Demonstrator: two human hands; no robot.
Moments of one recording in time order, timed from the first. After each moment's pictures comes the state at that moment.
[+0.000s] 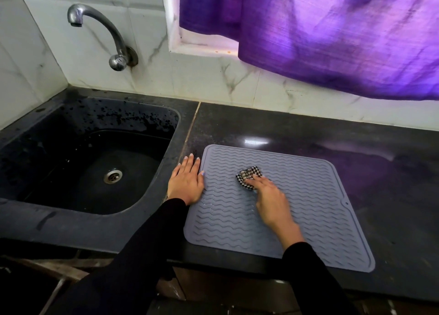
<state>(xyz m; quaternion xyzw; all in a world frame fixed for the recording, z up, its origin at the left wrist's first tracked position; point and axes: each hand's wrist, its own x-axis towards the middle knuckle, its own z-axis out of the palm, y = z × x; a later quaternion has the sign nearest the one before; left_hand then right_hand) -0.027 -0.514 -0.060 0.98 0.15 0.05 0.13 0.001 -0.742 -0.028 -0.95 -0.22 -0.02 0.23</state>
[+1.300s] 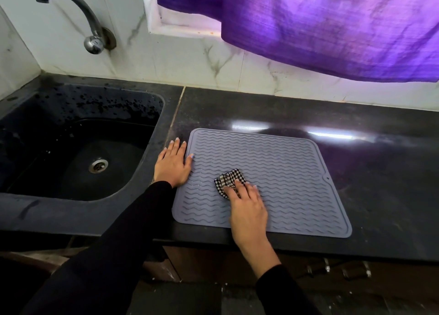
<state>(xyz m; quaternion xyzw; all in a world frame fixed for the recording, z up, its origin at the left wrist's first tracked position) -0.024 -0.510 -0.066 0.98 0.14 0.06 0.14 -0.093 -0.729 -0.027 -0.98 -0.18 -0.05 0.11</state>
